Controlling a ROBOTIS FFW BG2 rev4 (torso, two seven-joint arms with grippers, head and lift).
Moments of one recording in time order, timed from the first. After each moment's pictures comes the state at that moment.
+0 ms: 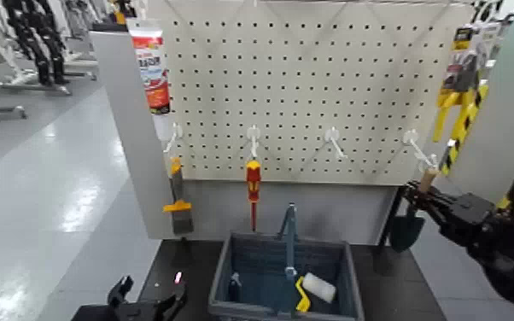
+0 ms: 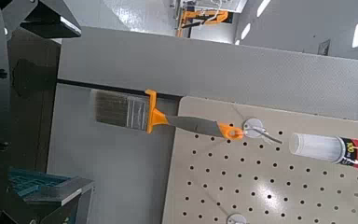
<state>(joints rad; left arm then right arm) 0.19 0.14 -0.17 -1.46 0.27 -0.39 0.03 -0.12 -0.35 -0.20 -1.61 -0.27 0.20 0.80</state>
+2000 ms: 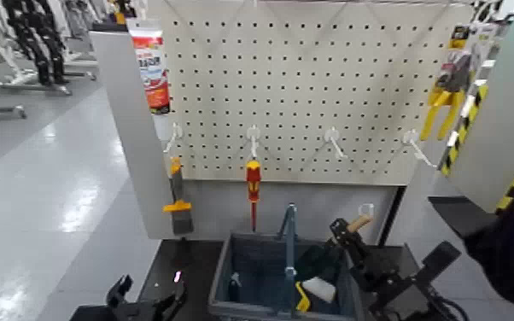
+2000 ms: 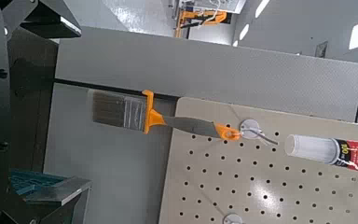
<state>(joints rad) 0.19 0.14 -0.17 -1.46 0.28 -0.40 0.03 -0.03 -0.09 0.03 -1.39 -0.68 -0.05 0.63</state>
